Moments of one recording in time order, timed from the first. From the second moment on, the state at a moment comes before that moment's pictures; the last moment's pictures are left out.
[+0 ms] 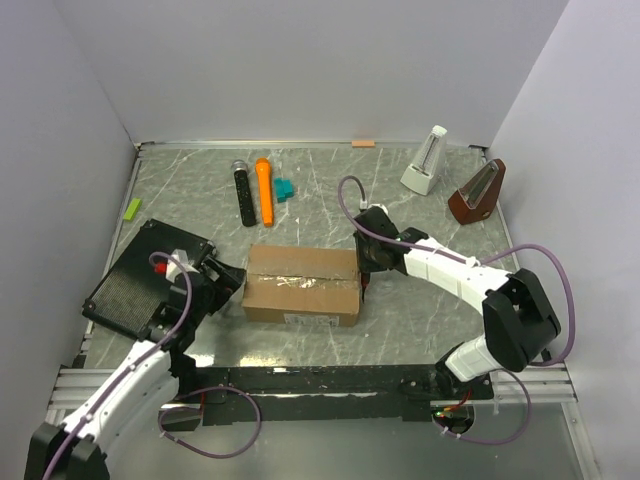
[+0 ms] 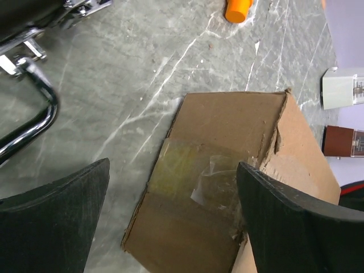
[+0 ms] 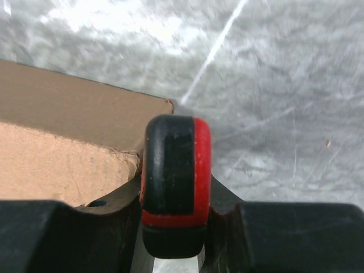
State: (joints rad) left arm -0.35 0.63 0.20 -0.08 -0.13 -1.06; right arm 0.63 1.46 0.95 -0.51 0.17 0.47
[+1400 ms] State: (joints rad) left arm -0.62 1.21 0.62 0.80 0.81 -0.91; right arm 0.50 0.77 0.65 0.18 -0.67 0.59
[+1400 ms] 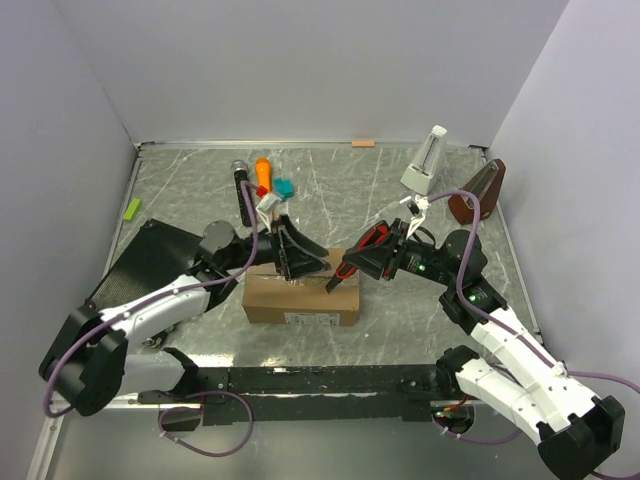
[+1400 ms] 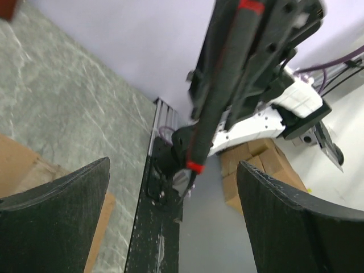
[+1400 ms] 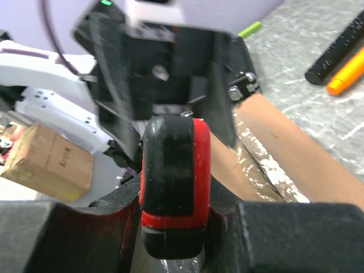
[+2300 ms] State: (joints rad) left arm -0.74 1.41 0.67 1.00 0.89 -0.93; right arm 0.50 0.76 0.57 0.33 -0.69 0.68
